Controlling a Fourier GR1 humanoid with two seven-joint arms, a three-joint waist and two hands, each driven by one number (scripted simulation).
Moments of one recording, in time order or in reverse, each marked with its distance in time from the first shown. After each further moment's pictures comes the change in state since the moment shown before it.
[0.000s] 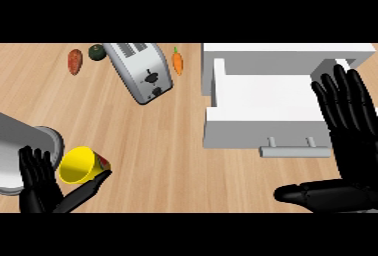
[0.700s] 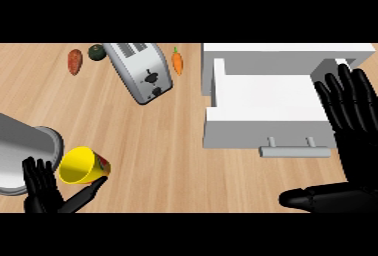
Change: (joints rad) left arm -0.045 0.012 0.109 0.262 0.104 -0.115 -0.199; right arm -0.004 -0.007 -0.011 -0.028 -0.021 0.012 0.036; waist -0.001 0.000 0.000
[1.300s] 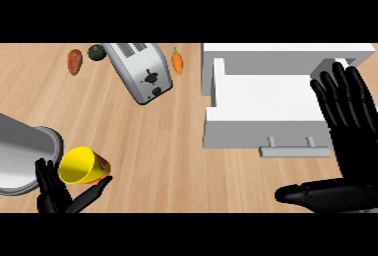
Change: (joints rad) left arm -0.095 0.007 0.058 0.250 0.026 -0.053 -0.138; right arm -0.015 0.006 0.005 0.022 0.010 0.000 -0.003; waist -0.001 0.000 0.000
